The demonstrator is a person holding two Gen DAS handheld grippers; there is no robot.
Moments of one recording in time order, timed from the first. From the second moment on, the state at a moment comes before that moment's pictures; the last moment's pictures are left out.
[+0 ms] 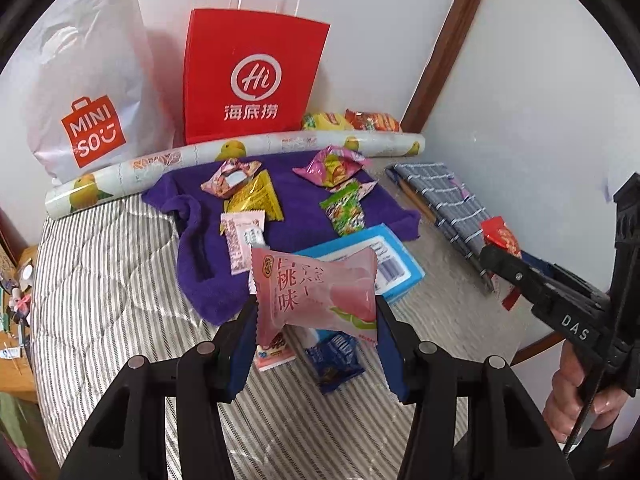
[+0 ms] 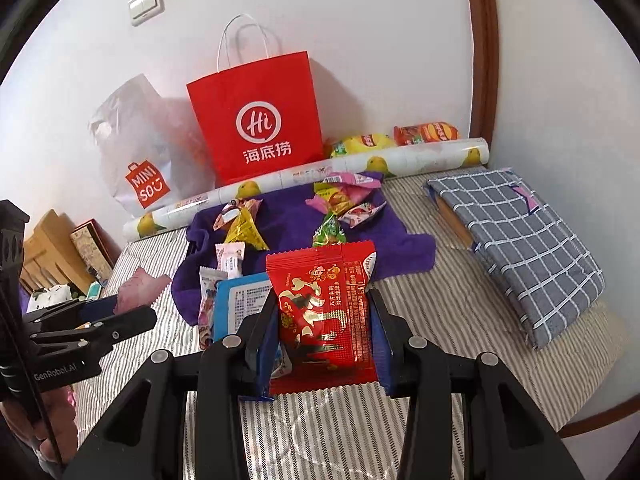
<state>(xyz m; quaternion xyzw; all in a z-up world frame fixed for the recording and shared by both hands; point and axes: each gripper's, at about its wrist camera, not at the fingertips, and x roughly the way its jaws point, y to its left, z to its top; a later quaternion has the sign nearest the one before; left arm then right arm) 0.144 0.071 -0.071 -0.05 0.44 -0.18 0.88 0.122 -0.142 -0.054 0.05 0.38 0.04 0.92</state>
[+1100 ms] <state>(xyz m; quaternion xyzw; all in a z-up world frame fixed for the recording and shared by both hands) 0.275 0.081 -0.050 -0.10 0.42 -0.10 0.90 0.276 -0.177 -0.079 0.04 0.40 0.09 0.91</state>
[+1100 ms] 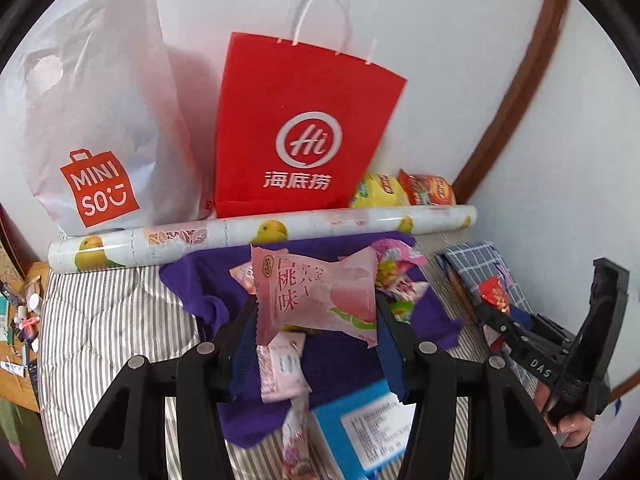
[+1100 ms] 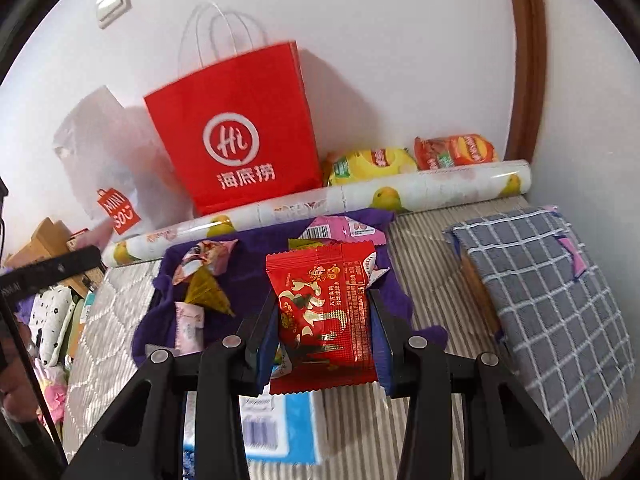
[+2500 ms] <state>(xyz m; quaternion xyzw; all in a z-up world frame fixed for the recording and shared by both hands) 0.331 0.082 -0.161 -0.16 0.51 -0.11 0.84 0.318 -0.171 -0.140 0.01 0.43 0.13 0.89</state>
